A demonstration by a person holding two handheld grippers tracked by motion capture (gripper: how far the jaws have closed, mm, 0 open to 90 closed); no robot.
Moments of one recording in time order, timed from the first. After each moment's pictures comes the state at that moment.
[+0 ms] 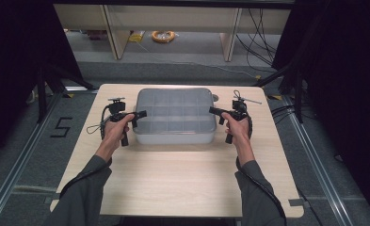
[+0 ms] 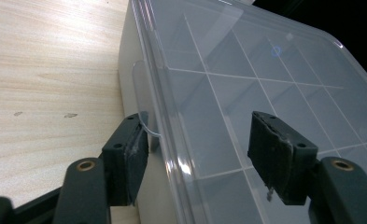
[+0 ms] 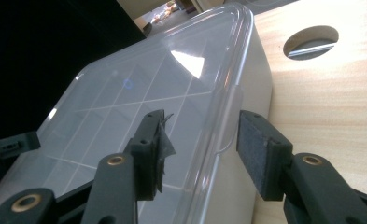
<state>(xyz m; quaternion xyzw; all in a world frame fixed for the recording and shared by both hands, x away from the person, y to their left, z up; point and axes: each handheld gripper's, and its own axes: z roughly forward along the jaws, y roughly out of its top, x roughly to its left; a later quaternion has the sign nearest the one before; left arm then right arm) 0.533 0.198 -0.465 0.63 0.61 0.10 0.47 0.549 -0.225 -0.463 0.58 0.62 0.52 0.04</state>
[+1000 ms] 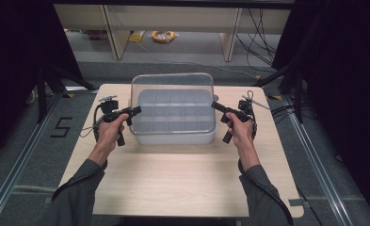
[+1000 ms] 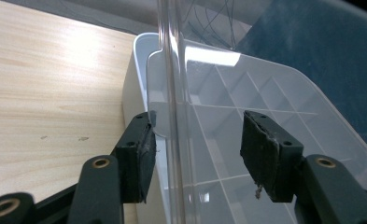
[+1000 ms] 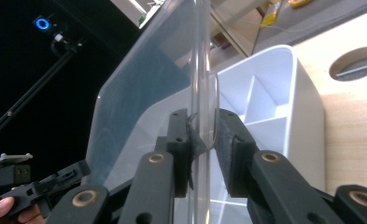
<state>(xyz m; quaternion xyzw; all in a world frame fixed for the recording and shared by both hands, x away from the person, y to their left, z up) 0.505 0.208 -0.435 0.59 0.60 0.14 0.52 0.524 -0.228 -0.441 0.56 0.54 0.63 -0.02</state>
